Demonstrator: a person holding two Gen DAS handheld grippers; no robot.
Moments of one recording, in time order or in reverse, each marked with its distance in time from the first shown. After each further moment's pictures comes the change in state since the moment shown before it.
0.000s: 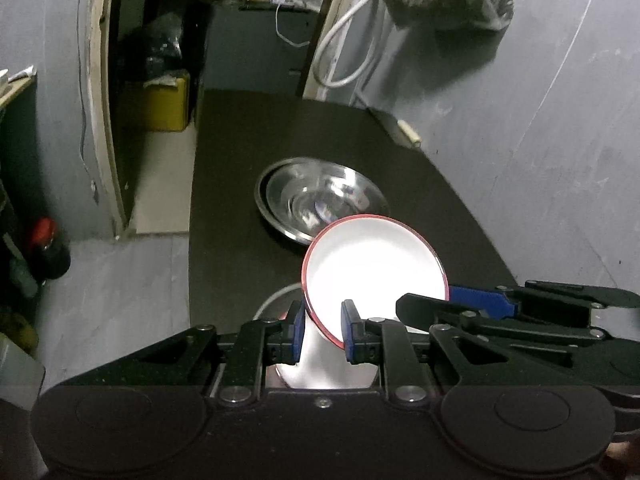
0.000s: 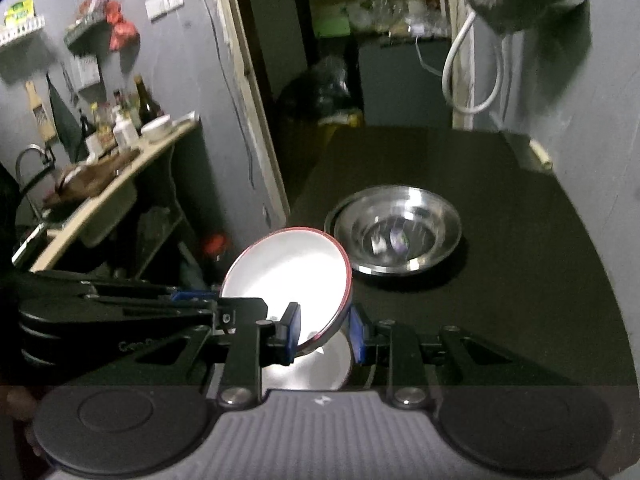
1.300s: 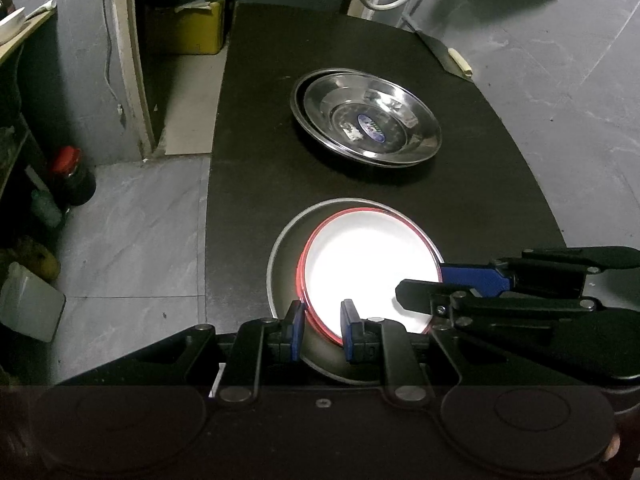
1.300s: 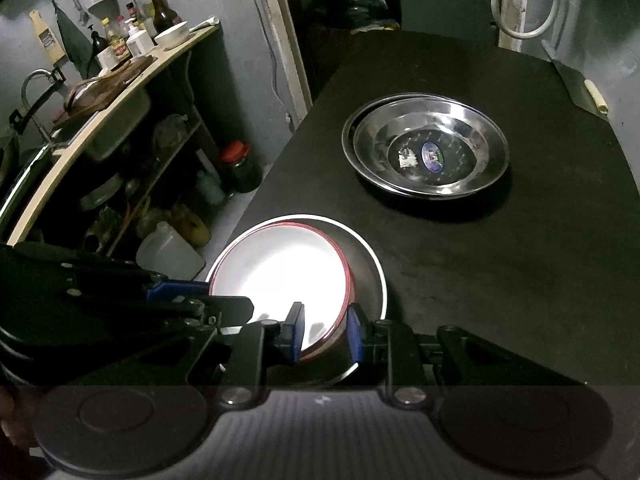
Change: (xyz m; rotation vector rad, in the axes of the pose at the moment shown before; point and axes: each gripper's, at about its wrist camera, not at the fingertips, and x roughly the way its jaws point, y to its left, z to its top) left arm 0.040 0.003 -0.011 -0.086 0.228 0.105; right arm 0.056 -0.009 -0.003 -0.075 0.285 0.076
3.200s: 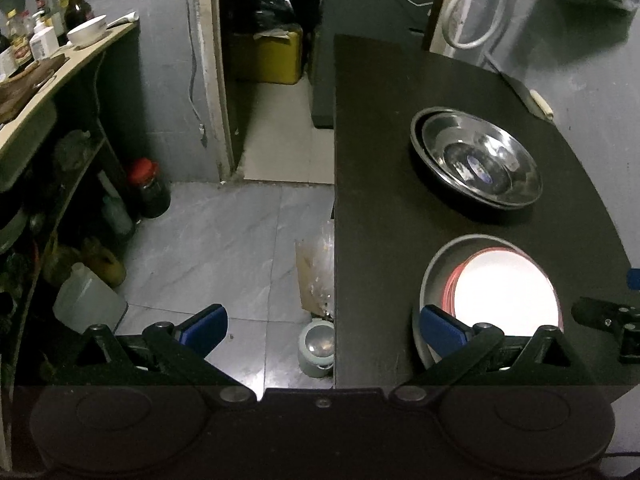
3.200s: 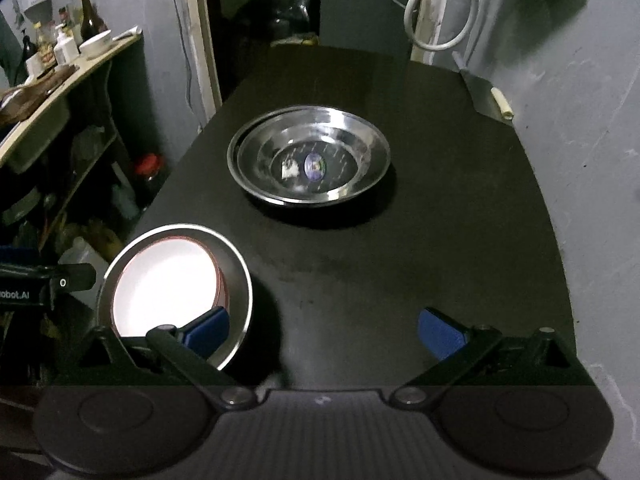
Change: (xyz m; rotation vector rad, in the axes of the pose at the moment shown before) left arm -0.015 0.058 -0.007 -0.071 -0.112 0.208; right arm -0.012 -0.031 -0.006 0.038 -0.034 -0.272
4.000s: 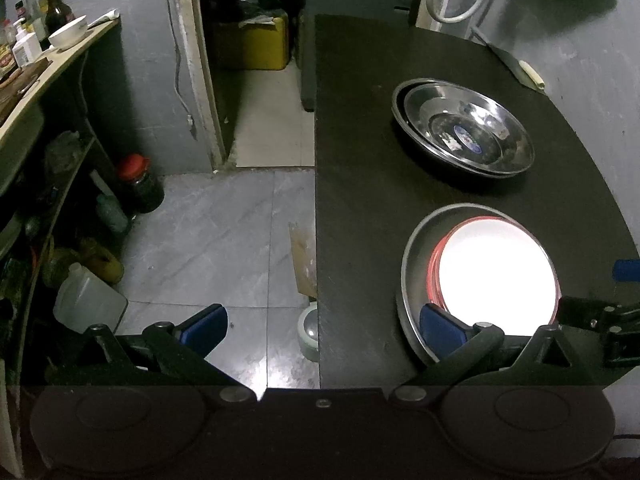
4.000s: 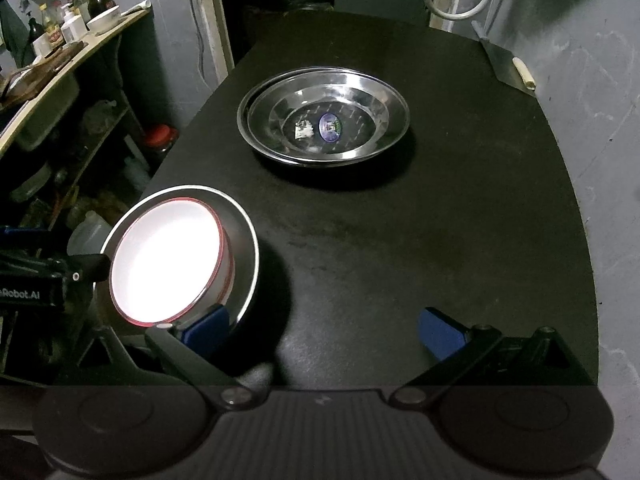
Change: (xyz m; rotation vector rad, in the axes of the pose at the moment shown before) left arm 0.010 -0.015 -0.004 0.054 0.054 -0.003; right arm 0.017 -0.006 -0.008 -0.009 0.085 0.056
